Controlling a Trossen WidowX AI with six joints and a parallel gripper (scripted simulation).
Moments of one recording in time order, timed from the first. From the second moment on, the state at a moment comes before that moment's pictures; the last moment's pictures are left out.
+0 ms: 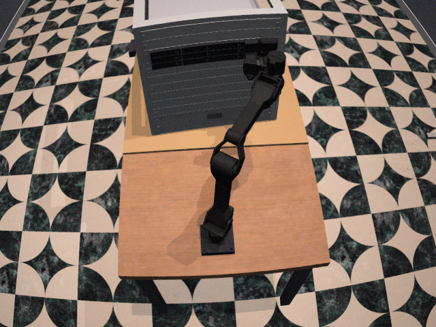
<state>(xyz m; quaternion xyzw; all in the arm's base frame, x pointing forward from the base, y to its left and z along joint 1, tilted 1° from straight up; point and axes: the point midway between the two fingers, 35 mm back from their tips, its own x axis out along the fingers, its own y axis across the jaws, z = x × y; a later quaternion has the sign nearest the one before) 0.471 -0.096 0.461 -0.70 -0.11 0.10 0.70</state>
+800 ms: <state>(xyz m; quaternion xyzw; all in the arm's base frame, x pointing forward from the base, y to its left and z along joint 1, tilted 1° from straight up) 0.475 -0.095 0.462 -0.70 -0.10 0.10 0.70</state>
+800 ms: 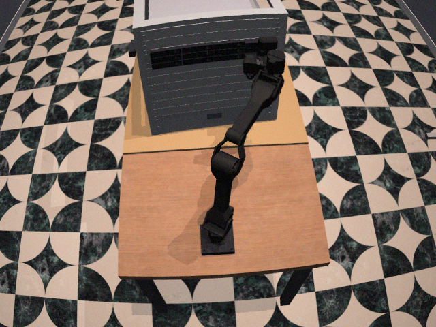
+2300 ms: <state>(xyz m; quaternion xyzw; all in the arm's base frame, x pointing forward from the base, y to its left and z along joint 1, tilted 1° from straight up) 0.482 -0.093 0.462 -0.70 -0.11 0.10 0.70</state>
